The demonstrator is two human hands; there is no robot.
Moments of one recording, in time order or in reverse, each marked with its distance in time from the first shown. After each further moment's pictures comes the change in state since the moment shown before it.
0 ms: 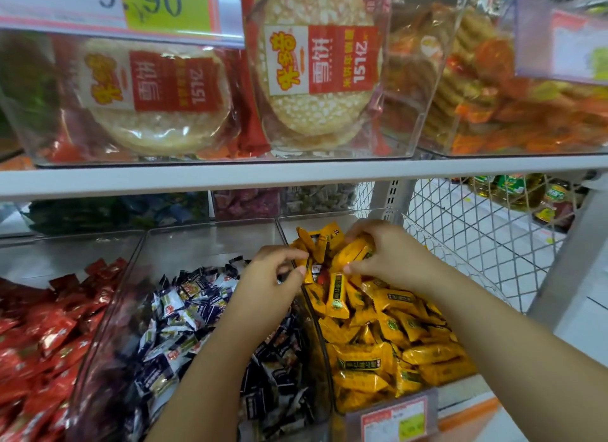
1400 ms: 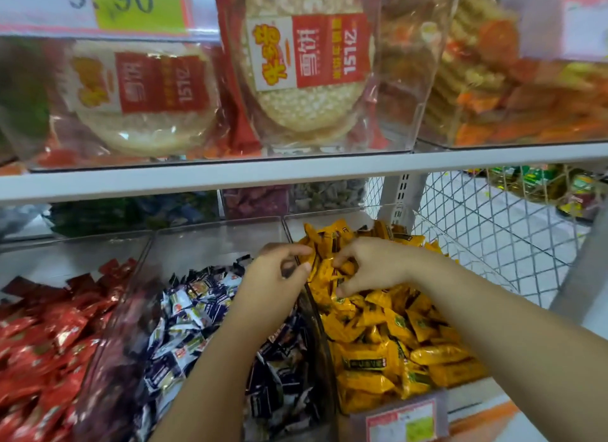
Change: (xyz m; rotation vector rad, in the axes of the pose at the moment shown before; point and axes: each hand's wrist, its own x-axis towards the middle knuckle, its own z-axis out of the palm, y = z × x) left_hand 0.001 0.009 -0.001 0.050 0.002 -0.069; right_hand 0.023 -0.006 0.015 -0.299 -0.447 -0.018
